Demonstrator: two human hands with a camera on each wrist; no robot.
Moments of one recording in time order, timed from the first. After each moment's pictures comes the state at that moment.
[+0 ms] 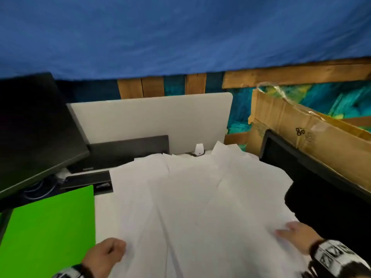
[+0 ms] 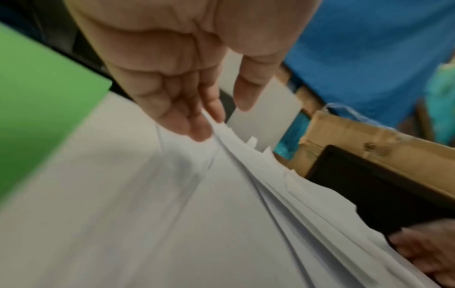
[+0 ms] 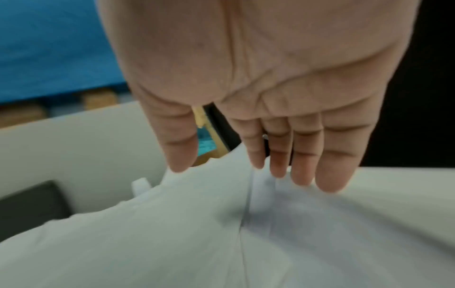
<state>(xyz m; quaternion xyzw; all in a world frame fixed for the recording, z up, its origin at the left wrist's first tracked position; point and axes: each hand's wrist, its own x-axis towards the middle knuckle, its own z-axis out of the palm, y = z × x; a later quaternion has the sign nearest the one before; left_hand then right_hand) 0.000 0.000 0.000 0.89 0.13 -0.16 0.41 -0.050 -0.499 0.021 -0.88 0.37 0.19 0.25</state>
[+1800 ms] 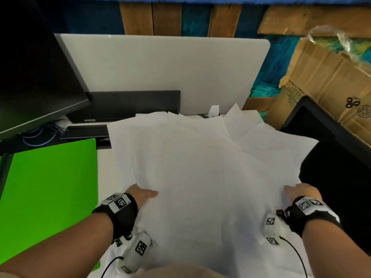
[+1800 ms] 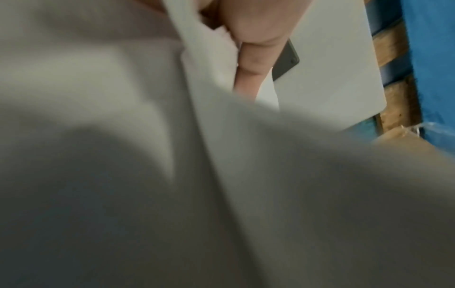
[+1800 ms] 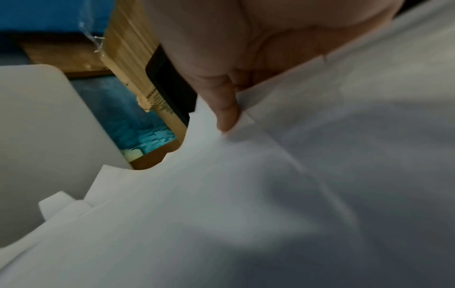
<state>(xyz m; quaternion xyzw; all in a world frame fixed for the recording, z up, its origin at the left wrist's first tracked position) 0.047 -0.076 -0.022 0.75 0.29 -0.25 0.53 0.012 -0.490 0.006 -0.81 0.50 0.08 0.29</state>
